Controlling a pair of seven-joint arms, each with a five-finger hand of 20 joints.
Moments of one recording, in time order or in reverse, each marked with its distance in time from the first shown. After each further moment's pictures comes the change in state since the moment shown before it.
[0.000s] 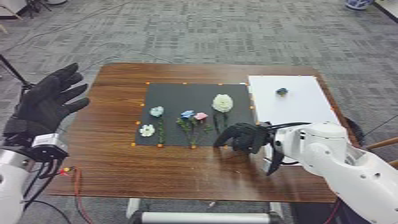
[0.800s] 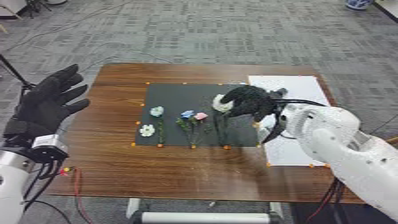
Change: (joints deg) left arm 0.5 -0.3 -0.1 -0.2 0.0 0.1 0.2; right arm 9.9 3.4 -7.1 1.1 -3.8 22.4 8.0
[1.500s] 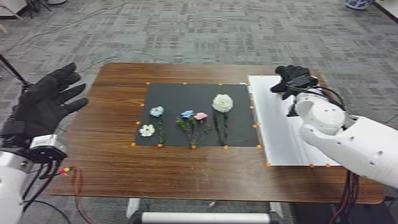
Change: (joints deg) left arm 0.3 -0.2 -0.6 -0.3 0.0 0.1 0.4; right arm 23.7 0.0 -29.9 24.1 -4.2 23.7 23.7
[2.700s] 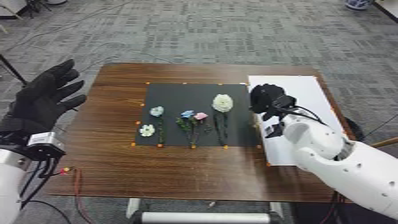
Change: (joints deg) left arm -0.6 0.6 -0.3 0.3 0.0 -0.3 0.1; right arm -16.3 2.8 10.8 -16.6 2.4 1.5 -9.9
